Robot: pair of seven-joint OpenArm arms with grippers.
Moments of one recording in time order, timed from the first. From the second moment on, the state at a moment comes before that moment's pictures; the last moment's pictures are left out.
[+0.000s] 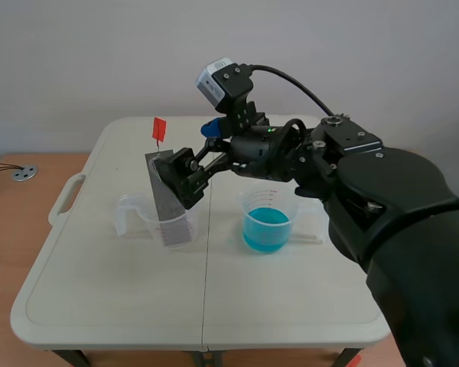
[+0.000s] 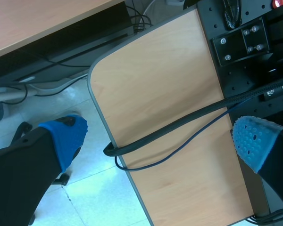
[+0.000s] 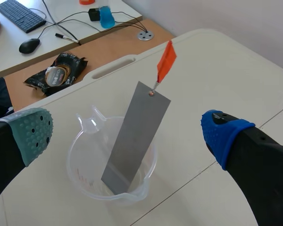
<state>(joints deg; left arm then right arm) 73.5 -33.5 -5.8 95.7 -14.3 -12.5 -5.2 18.0 0.2 -14.7 64.7 1.1 44.1 -3.5</state>
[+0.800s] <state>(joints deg) 56.8 -40.1 -22.0 114.7 -17.8 -13.0 -8.5 4.3 14.5 -11.1 85.5 4.7 38.6 -2.5</state>
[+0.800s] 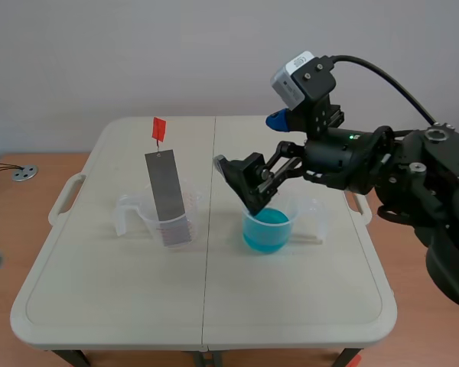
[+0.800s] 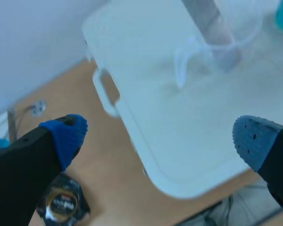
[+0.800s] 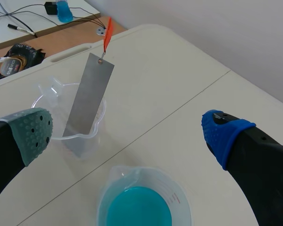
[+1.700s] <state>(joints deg) 28.7 -40.0 4.7 114.6 -15.0 -15.9 -13.5 -26.8 27.1 4.7 108.9 12.0 38.4 -2.3</state>
